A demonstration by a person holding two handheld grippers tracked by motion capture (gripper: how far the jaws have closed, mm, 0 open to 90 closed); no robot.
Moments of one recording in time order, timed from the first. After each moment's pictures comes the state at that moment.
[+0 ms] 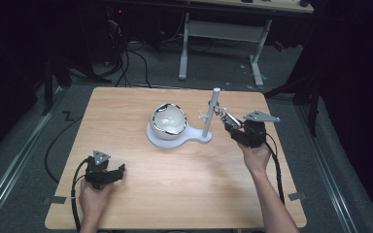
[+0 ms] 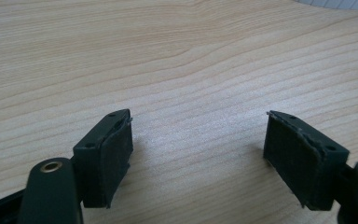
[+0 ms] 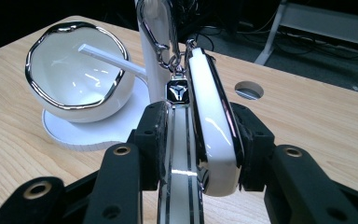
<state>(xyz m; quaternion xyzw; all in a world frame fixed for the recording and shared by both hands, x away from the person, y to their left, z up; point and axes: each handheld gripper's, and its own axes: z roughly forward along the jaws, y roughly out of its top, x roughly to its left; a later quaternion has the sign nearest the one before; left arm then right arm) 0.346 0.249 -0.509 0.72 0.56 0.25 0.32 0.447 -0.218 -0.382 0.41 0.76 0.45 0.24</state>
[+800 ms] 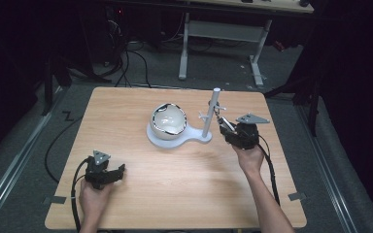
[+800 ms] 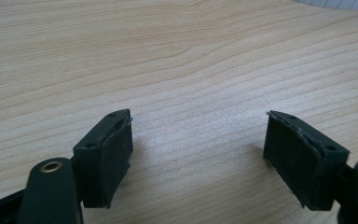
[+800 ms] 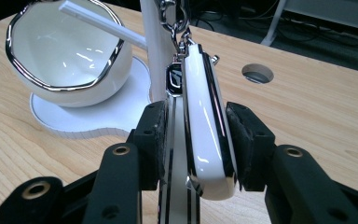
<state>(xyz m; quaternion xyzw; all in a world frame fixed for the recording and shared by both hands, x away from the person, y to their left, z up) 0.346 0.249 -0.509 0.72 0.56 0.25 0.32 0.456 -0.206 -0.404 0.42 0.77 0.42 0.23</state>
